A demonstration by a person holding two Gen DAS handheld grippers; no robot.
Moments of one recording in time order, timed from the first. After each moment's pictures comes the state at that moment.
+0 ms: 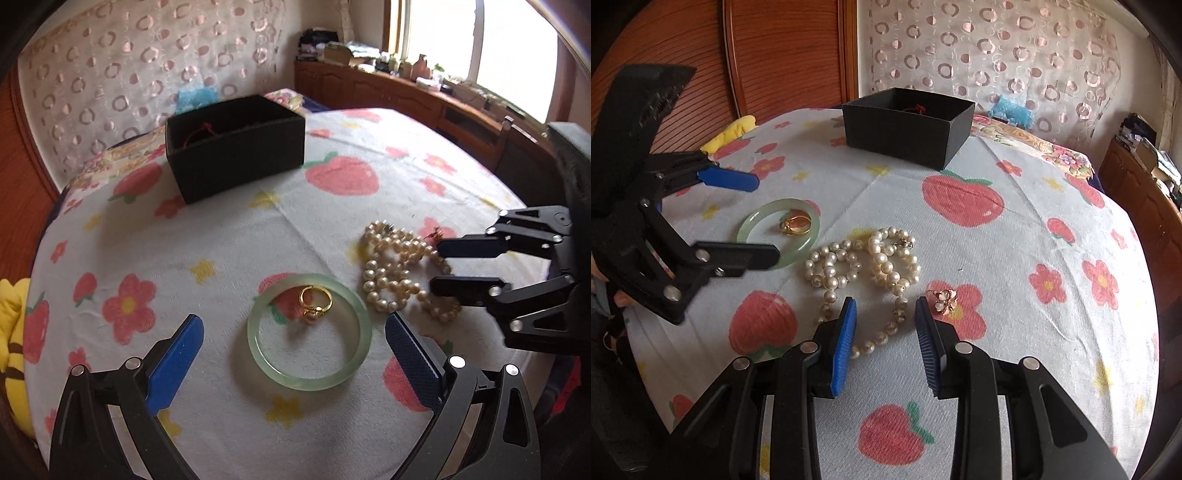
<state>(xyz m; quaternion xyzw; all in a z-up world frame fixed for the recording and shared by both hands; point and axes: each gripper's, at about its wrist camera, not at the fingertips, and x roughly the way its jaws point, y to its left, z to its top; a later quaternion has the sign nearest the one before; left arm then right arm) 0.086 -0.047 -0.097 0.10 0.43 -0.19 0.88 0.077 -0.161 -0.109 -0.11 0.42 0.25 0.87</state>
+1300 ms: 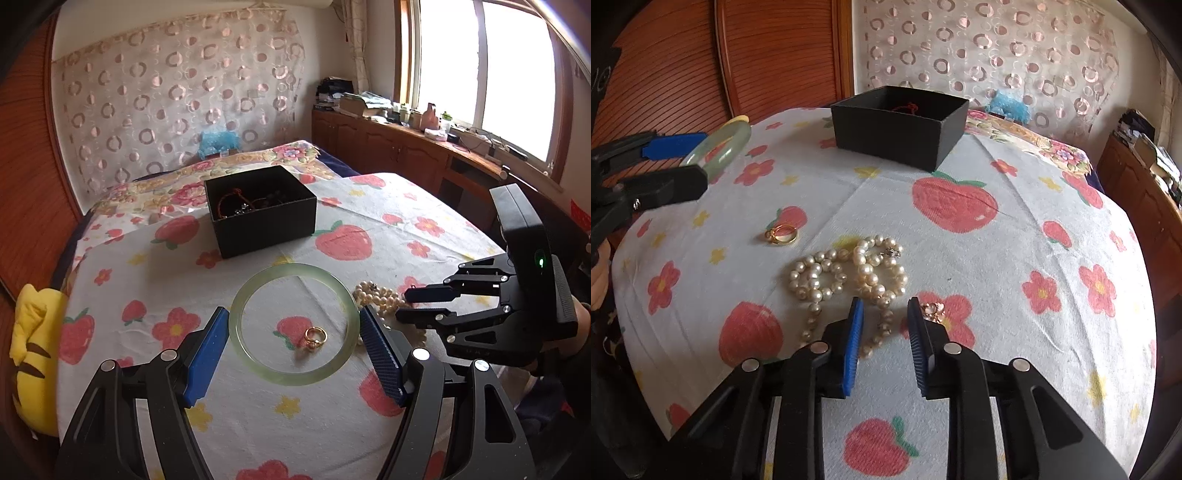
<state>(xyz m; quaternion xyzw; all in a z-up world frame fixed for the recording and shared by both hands) 0.052 -0.033 -0.038 0.07 0.34 -0.17 0.92 0.093 -0.161 -0.107 -0.11 0.42 0.25 0.86</state>
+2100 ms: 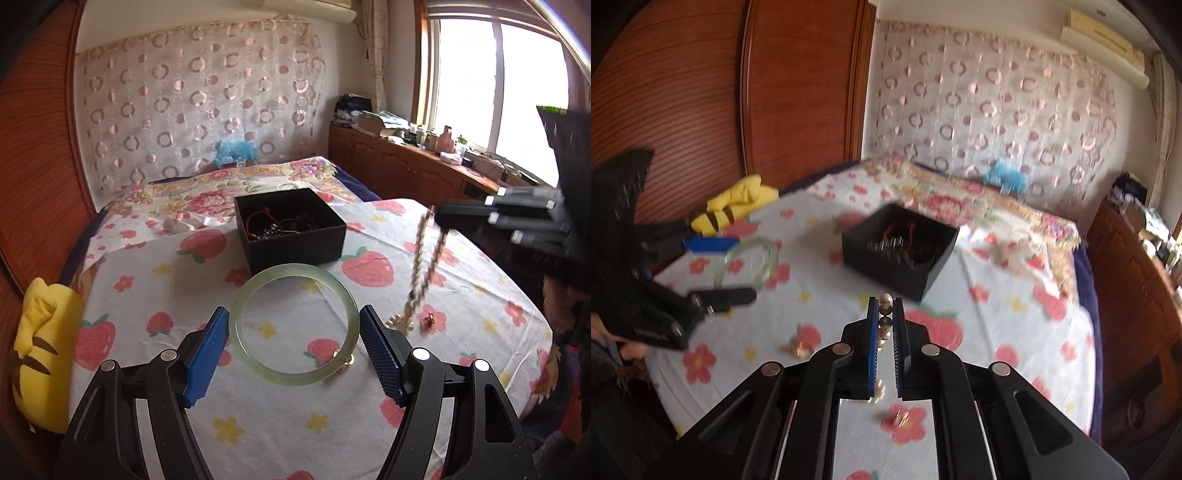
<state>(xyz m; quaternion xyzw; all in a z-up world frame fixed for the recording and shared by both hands) 0.062 -0.007 -0.021 0.04 0.32 -0.14 0.94 0.105 -0.150 0.021 -0.13 0.29 0.26 0.91</state>
